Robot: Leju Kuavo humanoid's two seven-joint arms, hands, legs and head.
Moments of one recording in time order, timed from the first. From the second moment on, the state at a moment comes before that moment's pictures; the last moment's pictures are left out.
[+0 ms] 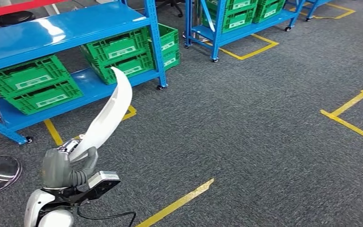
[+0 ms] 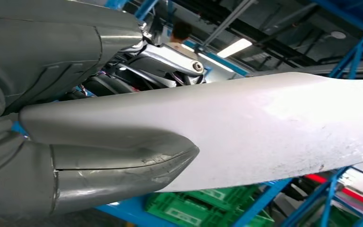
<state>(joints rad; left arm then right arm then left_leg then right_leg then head) 0.12 -0.04 -0.35 -1.65 -0.75 0.42 -0.31 0.02 0.15 -0.70 -0.20 0.73 -0.11 -0.18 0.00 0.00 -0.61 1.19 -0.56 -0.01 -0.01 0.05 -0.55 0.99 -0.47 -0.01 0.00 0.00</state>
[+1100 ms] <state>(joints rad) 0.04 -0.05 -0.31 -1.59 -0.60 0.28 -0.45 0.00 0.18 -0.73 -0.20 0.78 -0.16 -0.17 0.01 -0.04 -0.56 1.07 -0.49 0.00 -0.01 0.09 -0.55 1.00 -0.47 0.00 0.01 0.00</state>
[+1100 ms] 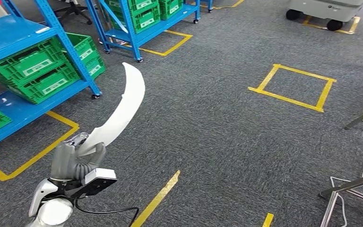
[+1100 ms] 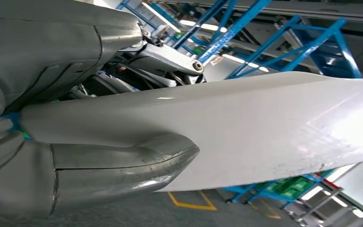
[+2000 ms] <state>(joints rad) 0.00 -0.04 -0.24 -1.58 -0.52 0.18 -0.43 0.01 0.17 -0.74 -0.20 0.81 -0.14 -0.19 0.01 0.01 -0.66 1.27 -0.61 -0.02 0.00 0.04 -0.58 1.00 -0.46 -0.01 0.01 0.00</state>
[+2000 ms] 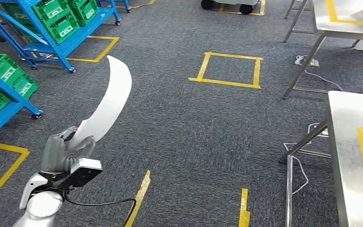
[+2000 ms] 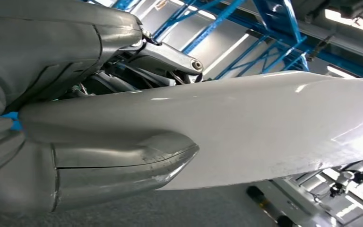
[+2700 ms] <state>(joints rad) -0.02 -0.04 -0.22 -1.58 -0.51 0.17 -0.43 0.00 0.16 -0.75 -0.20 0.82 -0.14 -0.19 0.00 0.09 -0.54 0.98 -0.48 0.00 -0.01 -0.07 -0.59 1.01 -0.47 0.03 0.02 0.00</state>
